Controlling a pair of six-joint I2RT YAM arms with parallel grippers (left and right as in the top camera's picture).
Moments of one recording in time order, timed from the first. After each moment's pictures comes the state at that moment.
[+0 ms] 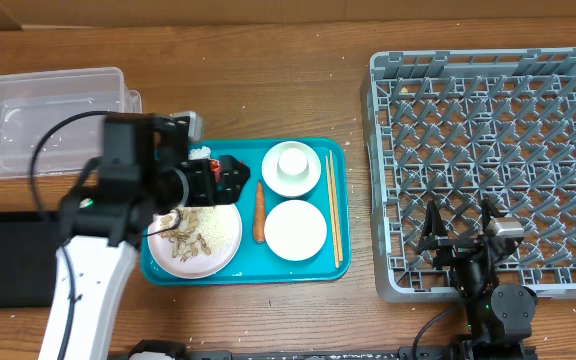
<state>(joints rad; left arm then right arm) -0.13 1.22 1.17 -0.94 0.40 -0.25 0.03 0.01 0.02 -0.04 -0.05 0.17</state>
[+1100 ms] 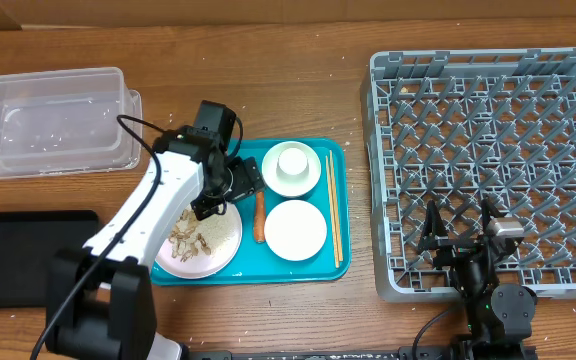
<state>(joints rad) -0.27 1.69 1.18 -0.93 0.13 -0.71 0.03 0.01 0.02 -0.04 -0.05 0.17</state>
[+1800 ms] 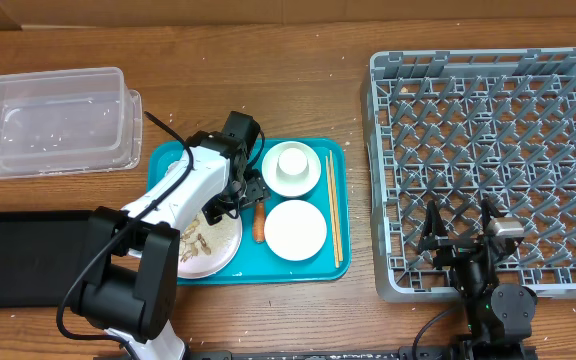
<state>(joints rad) -0.34 1.84 1.19 -0.89 -0.01 -0.81 0.03 0.01 0.02 -0.03 -0.05 0.17</state>
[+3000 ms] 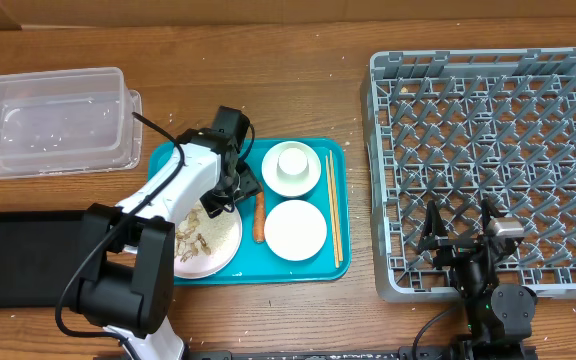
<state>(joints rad) -0.30 1.85 1.19 -0.84 0.01 -0.82 0.03 0.01 0.02 -0.03 -0.05 0.17</state>
